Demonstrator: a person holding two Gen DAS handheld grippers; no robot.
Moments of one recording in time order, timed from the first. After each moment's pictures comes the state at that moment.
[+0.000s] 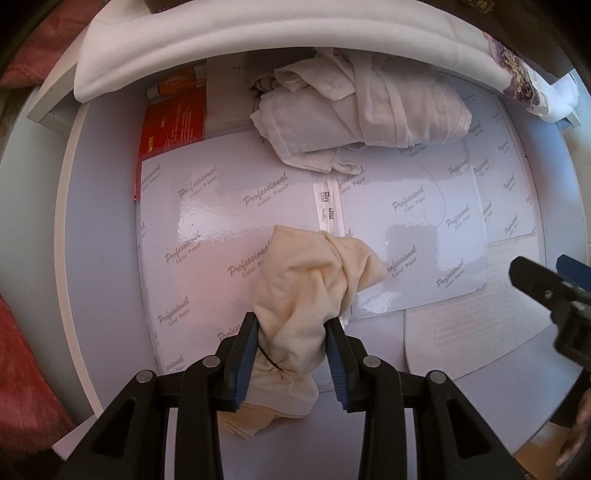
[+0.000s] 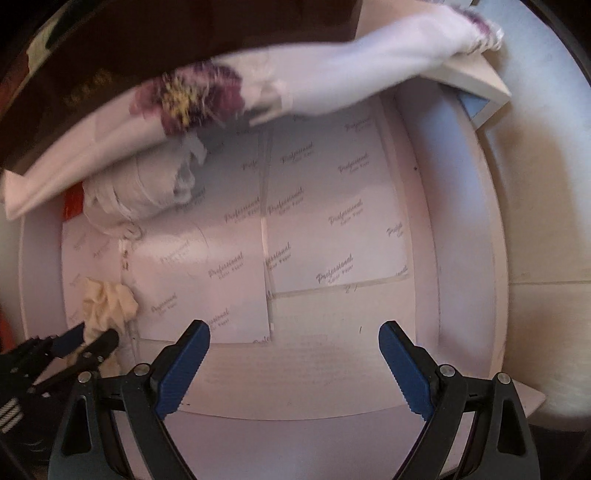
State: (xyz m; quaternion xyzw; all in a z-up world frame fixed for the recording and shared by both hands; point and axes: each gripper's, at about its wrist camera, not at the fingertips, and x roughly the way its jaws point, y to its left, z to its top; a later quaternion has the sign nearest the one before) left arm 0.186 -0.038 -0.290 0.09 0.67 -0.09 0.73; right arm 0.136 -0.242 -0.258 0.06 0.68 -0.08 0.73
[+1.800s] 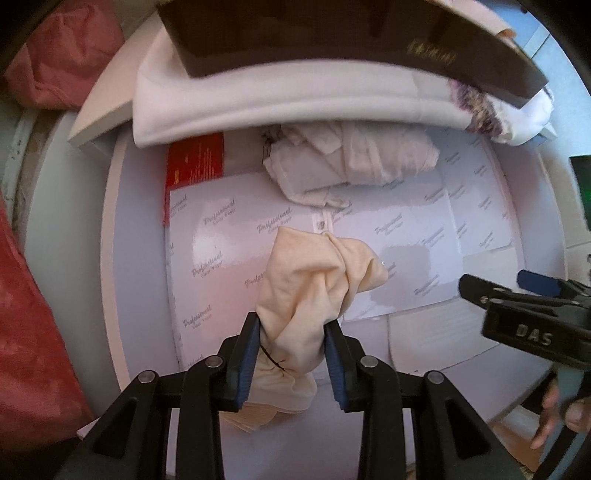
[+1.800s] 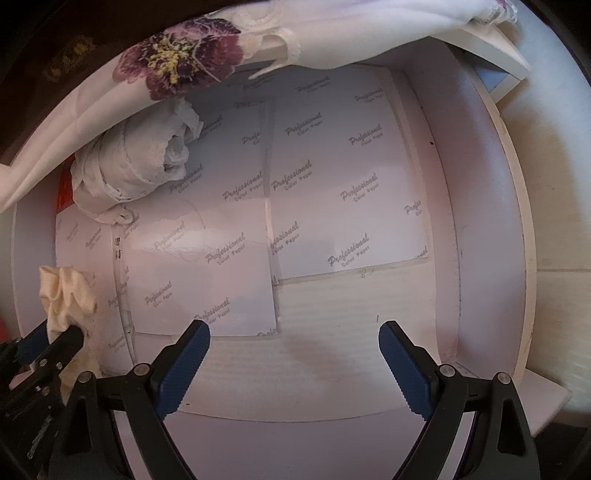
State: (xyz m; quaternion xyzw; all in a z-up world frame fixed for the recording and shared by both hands) left arm 0.168 -0.040 -0.238 0.08 0.63 -0.09 0.77; right arm 0.136 -0.242 -0.290 0.08 0.69 -0.07 0.72
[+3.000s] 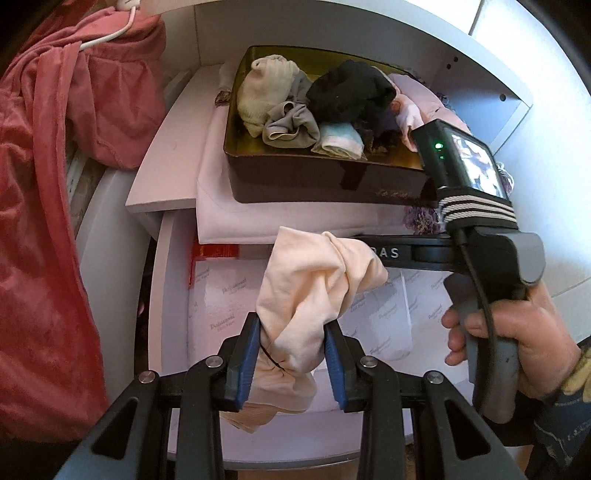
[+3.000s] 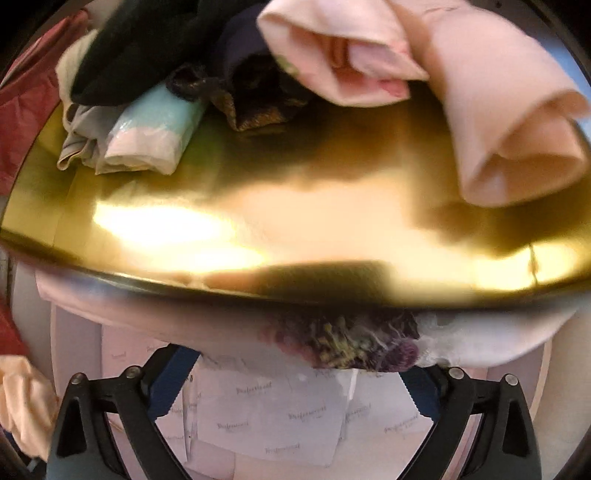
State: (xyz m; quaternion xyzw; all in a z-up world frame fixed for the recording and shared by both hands) left arm 0.157 -0.020 -0.149 0.00 0.54 -0.10 0.84; right arm 0.272 -0.182 -0.265 0.02 0.62 0.04 0.79
